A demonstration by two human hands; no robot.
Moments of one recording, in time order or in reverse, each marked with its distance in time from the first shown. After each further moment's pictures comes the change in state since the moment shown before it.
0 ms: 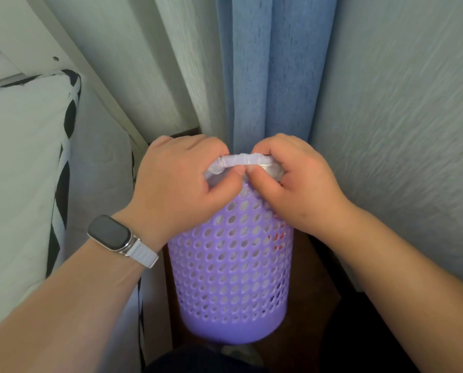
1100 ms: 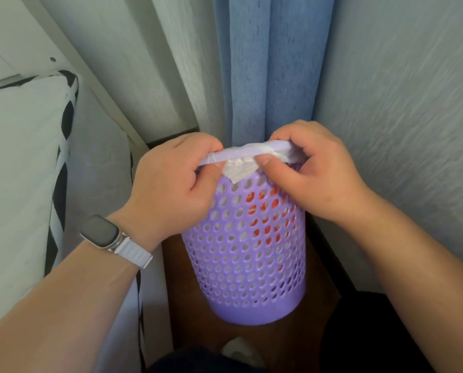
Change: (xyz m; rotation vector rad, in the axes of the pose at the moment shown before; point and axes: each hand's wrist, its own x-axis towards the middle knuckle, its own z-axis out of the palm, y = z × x) left_hand -0.006 -0.008 -0.003 -0.177 -0.058 -0.096; right_hand 0.007 0.015 -0.018 0.025 0.063 -0.004
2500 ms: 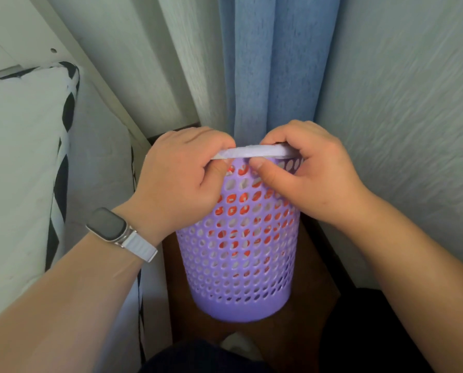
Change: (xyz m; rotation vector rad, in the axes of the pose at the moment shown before) left_hand 0.005 0.003 0.000 0.066 -0.049 0.117; right_hand -0.004 -0.007 0.005 0.010 -0.039 -0.010
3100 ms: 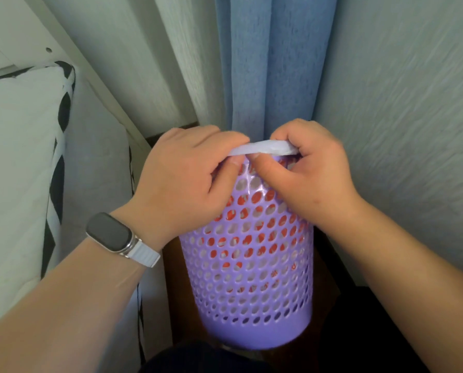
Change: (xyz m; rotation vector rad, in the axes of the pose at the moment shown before) left_hand 0.001 0.008 0.000 0.044 -0.003 0.038; right_hand -0.003 -0.007 0.010 0.001 0.171 0.096
